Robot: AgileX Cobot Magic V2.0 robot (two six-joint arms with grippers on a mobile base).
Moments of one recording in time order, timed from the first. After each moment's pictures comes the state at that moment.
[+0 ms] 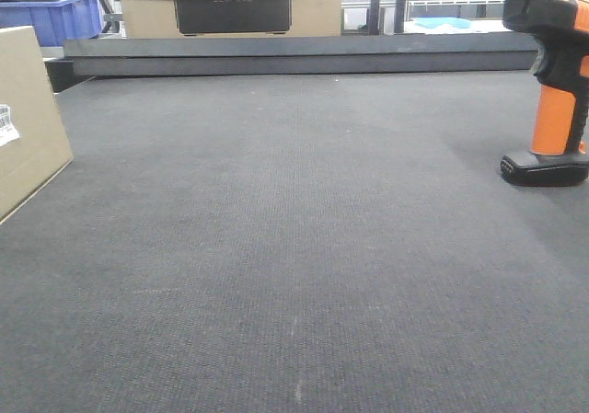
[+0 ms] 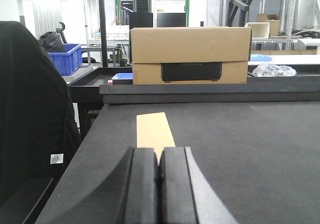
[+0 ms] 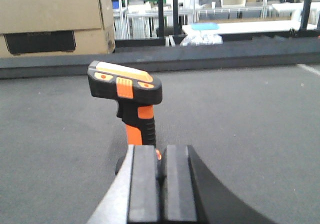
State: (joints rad) left arm -0.02 0.03 -0.31 0.21 0.26 -0.16; right arm 0.00 0.14 -0.10 0.11 0.02 -0.01
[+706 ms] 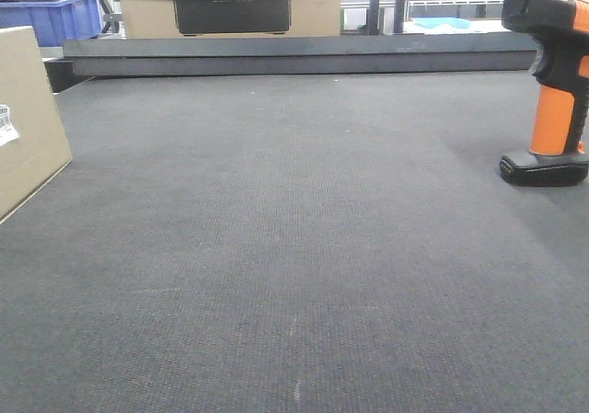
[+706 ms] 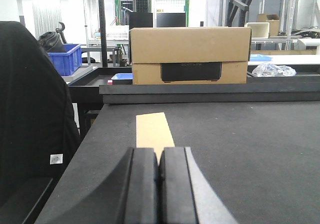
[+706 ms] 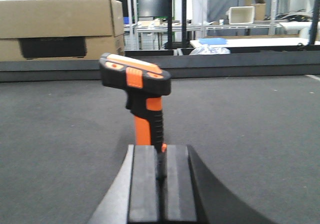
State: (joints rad) left arm -0.02 0.03 -0.31 0.21 0.26 -0.16; right arm 0.05 0.00 0.00 0.11 0.03 -0.01
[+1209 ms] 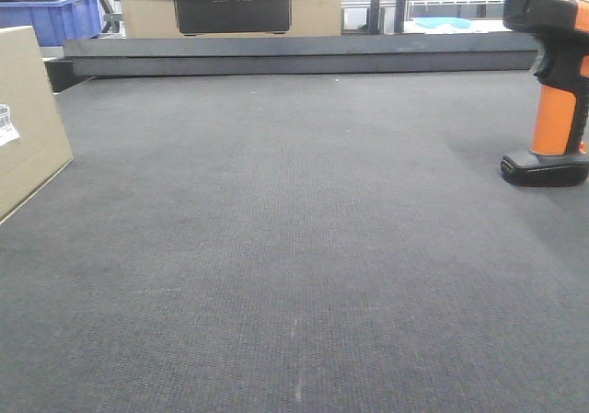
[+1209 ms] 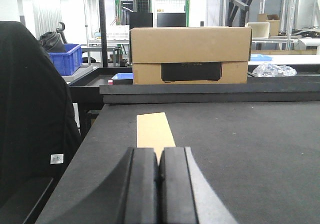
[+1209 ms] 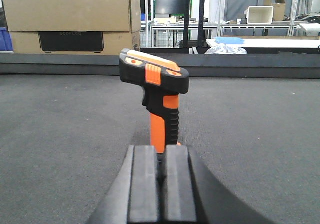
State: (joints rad) left arm -0.02 0.03 -0.31 0.21 0.26 -0.16; right arm 0.10 0.00 0.00 0.08 0.03 -0.01
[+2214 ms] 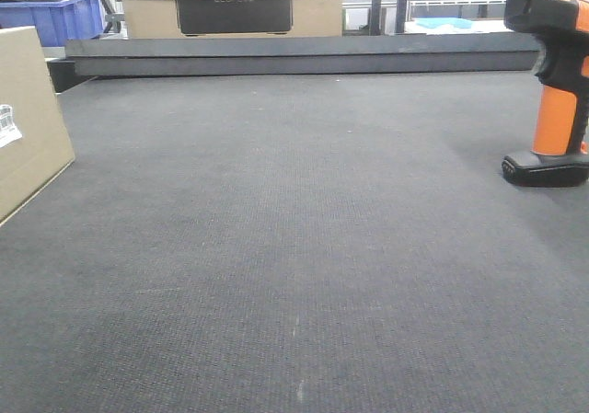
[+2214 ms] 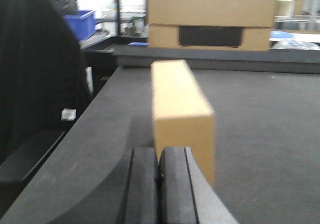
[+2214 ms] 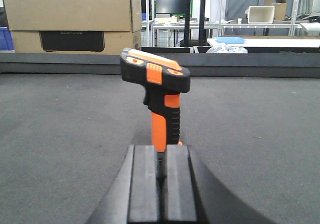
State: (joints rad) left arm 0.09 0.00 -0.04 0.09 0.11 -0.10; right arm 0.10 0.00 0.00 0.08 0.04 -0.01
